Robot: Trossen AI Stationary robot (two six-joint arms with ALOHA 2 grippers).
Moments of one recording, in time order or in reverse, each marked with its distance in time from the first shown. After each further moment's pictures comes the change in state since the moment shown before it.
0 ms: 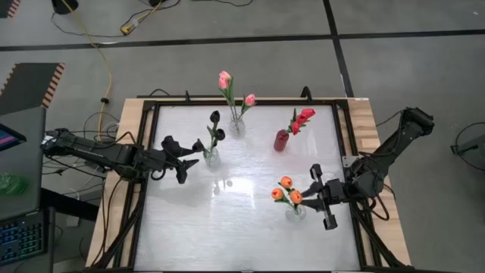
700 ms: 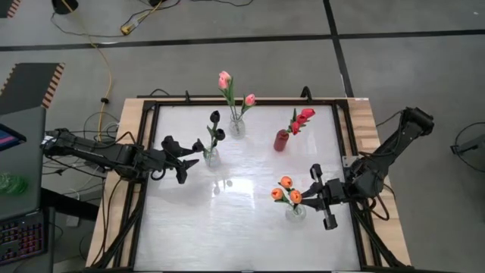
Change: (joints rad) left arm 0.000 0.000 0.000 0.000 0.000 0.000; right arm 0.000 0.001 0.000 0.006 0.002 0.002
